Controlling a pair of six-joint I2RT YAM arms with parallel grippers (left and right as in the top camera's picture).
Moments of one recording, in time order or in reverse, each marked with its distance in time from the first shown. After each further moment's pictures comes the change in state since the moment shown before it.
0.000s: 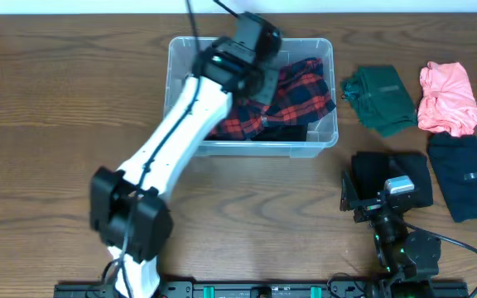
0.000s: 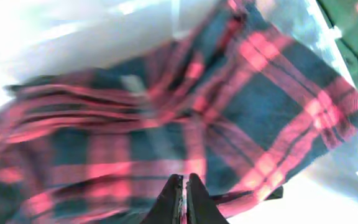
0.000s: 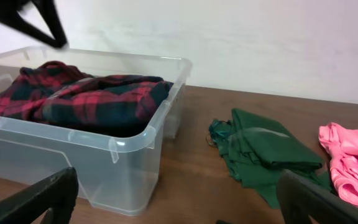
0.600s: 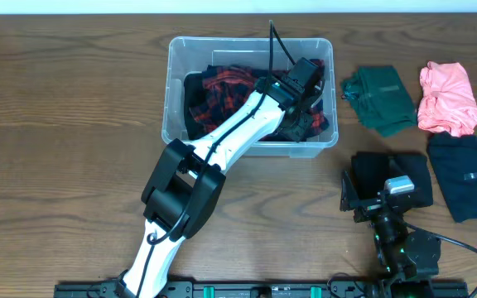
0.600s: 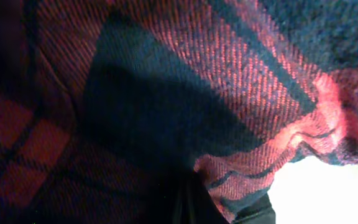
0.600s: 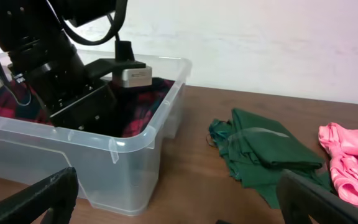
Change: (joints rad) left arm -0.150 0.256 0.002 0.033 0.017 0.103; right arm 0.000 0.000 0.000 0.000 0.000 0.000
